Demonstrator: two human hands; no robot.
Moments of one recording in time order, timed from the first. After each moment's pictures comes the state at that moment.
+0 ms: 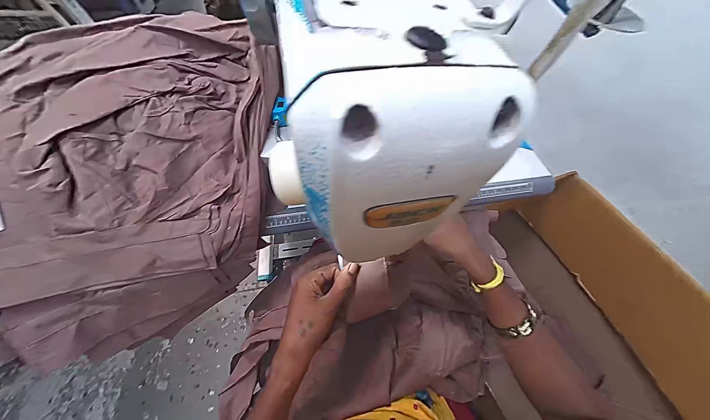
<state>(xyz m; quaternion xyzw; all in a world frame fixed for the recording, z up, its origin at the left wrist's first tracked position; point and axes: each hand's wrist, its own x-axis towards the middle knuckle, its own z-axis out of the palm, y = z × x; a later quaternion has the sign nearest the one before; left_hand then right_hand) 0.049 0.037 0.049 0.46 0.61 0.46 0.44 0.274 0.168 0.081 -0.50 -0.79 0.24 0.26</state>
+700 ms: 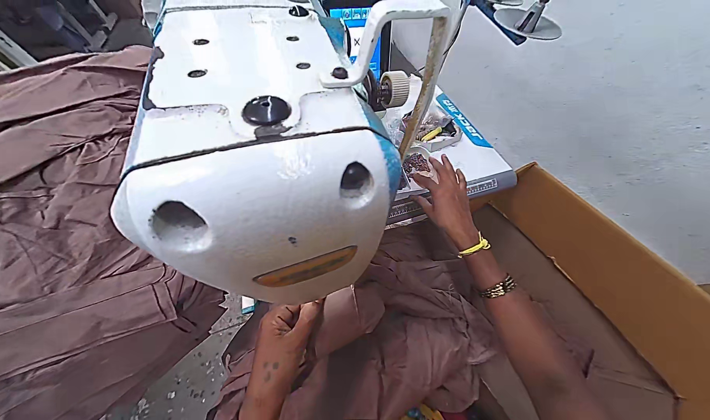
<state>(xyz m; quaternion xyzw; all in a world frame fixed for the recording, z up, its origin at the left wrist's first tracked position) 0.052 0.038 0.042 0.44 0.61 0.50 0.44 0.358 0.253 0.027 -0.57 -0.78 -0.04 0.24</state>
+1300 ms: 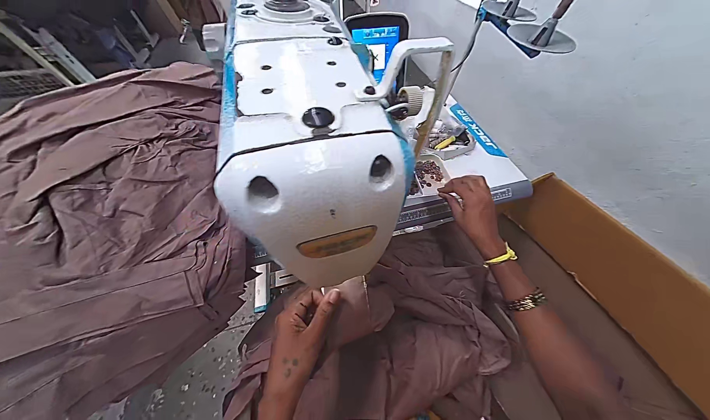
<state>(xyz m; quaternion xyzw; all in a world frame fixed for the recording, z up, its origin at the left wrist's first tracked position) 0.053 0.033 0.040 0.48 0.62 0.49 0.38 0.377 0.244 0.034 -0.50 -0.78 -0.03 0.37</state>
